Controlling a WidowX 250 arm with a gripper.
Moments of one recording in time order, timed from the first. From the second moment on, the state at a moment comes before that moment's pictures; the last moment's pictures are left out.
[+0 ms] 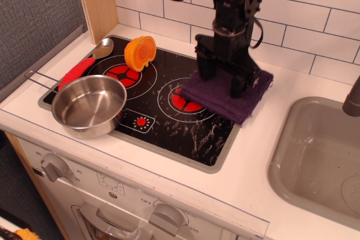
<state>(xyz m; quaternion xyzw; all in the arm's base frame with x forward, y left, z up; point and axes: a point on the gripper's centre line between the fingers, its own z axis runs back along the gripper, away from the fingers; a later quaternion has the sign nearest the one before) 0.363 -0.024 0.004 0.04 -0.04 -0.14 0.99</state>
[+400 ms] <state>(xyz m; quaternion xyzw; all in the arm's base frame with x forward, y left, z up) 0.296 -0.028 0.003 0.04 -0.02 -0.14 0.99</state>
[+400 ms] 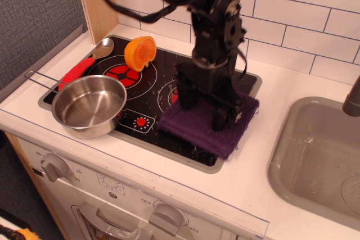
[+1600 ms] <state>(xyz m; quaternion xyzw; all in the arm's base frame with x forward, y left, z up) 0.240 -0.042 0.011 0.01 0.02 -0.14 0.99</state>
